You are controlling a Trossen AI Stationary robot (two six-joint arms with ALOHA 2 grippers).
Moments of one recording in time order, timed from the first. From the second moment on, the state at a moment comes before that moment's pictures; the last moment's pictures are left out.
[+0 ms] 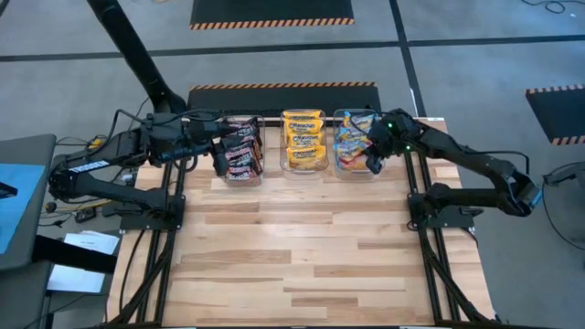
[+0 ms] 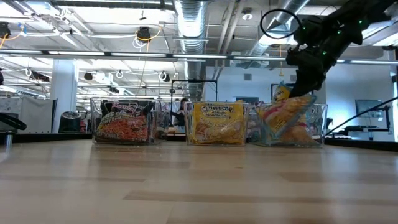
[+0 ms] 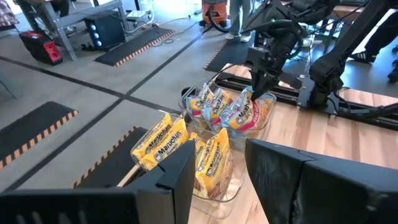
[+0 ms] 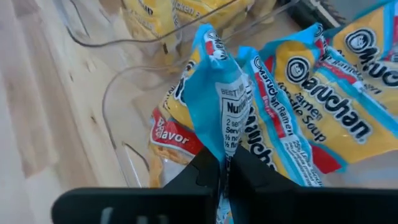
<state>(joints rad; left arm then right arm) 0.13 0.97 1.25 -0.53 -0.40 -0.07 -0.79 1.05 0.69 -0.51 -0.24 -0.15</state>
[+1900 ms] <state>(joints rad) 0.17 0.97 1.25 -0.57 -0.40 -0.05 -0.65 1.26 0.97 -0.96 -0.08 -0.07</state>
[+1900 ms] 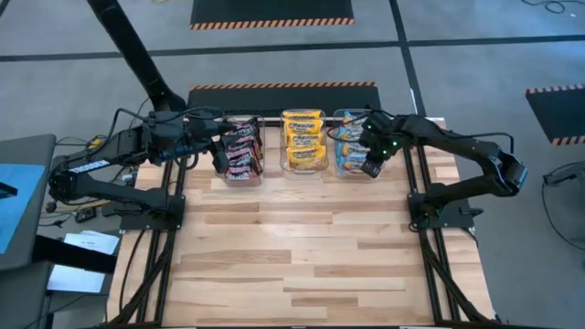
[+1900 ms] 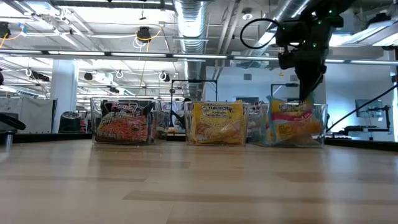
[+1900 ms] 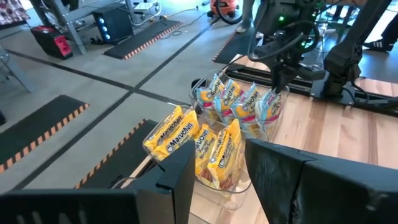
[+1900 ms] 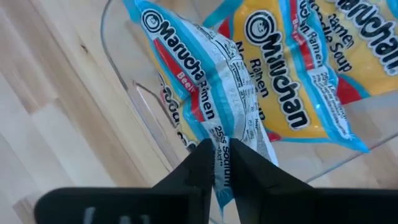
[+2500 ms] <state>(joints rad) 0.17 0.97 1.25 -0.57 -0.40 -0.05 -0.67 1.42 0.97 -0.98 -0.08 0.06</state>
